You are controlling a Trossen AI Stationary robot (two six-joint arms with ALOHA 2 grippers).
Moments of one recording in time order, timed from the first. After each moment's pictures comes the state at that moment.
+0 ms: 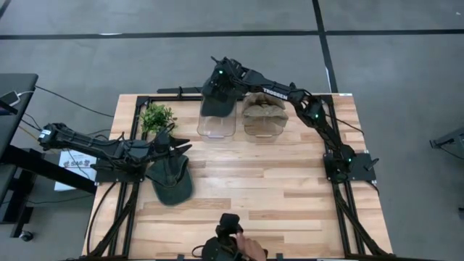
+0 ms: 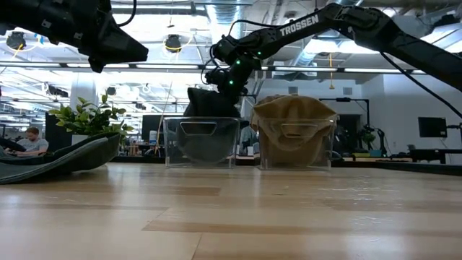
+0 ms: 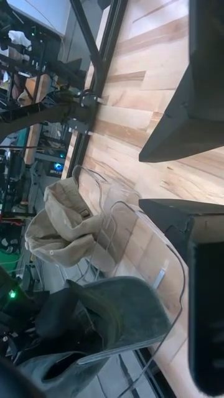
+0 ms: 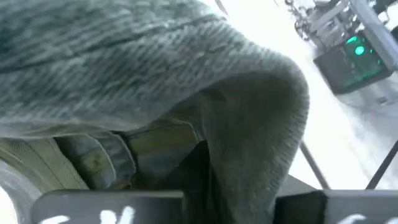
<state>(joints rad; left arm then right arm) -0.24 0.64 0.31 0.12 -0.61 -0.21 -0.51 2.39 2.27 -0.61 0.30 -0.38</state>
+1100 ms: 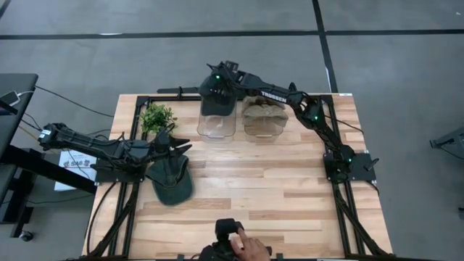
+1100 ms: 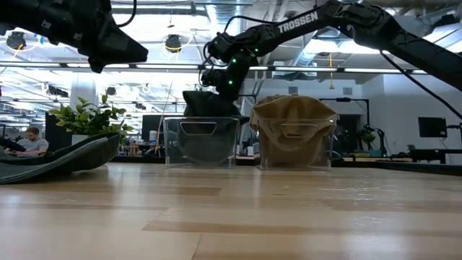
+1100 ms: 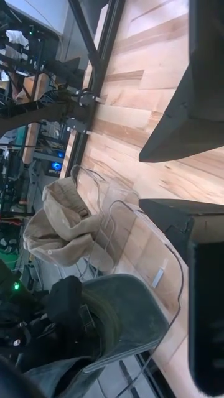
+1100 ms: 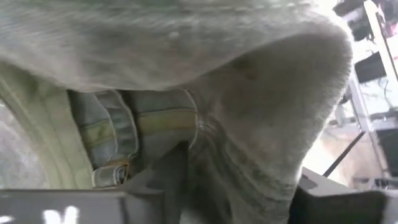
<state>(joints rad) -0.24 0.64 0.31 0.11 -0.61 -0.21 -0.47 2.39 2.27 -0.63 0.42 -0.59</state>
